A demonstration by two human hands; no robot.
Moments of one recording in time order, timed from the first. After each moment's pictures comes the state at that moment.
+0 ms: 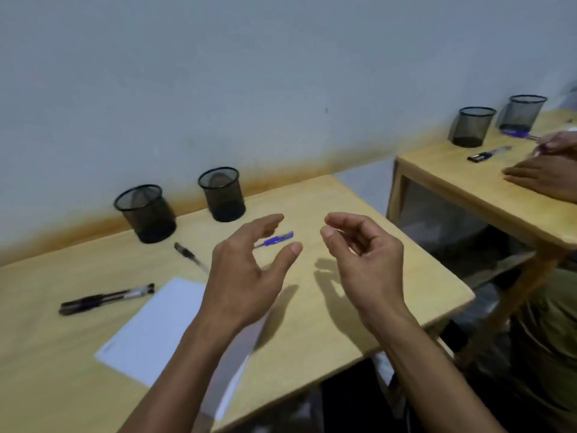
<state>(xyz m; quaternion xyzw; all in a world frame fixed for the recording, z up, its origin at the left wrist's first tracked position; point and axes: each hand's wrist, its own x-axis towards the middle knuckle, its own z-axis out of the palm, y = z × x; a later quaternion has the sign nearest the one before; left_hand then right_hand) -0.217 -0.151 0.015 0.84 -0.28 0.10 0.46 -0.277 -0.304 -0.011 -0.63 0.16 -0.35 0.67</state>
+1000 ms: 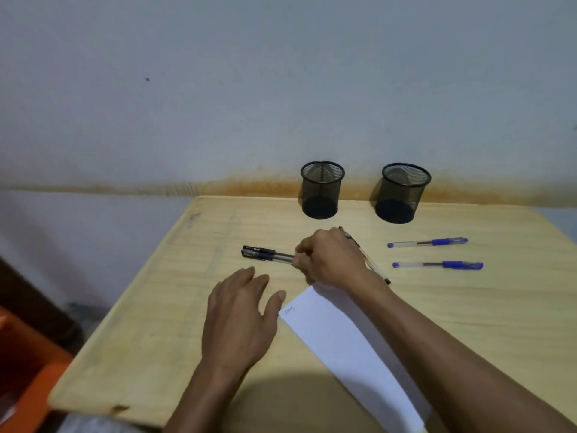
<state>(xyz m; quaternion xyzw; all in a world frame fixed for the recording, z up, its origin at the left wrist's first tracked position) -0.189 0.082 -0.075 0.96 0.02 0.16 0.22 -0.096 -0.082 -0.034 -0.97 -0.10 -0.01 0.23</state>
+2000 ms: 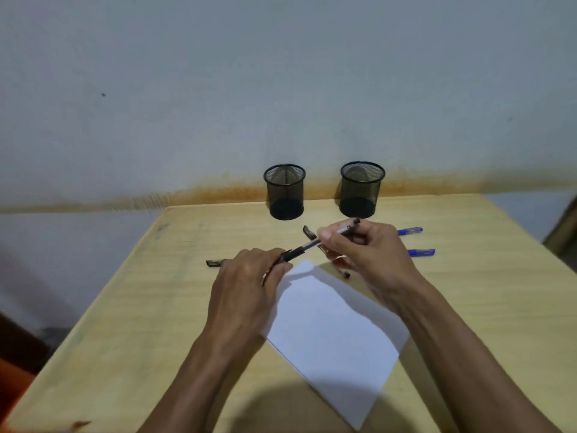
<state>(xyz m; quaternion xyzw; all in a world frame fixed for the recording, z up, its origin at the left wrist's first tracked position) -0.183 0.021 -0.019 0.92 -0.14 0.23 0.28 -0.174 -0.177 0.012 -0.71 0.01 -0.02 0.70</state>
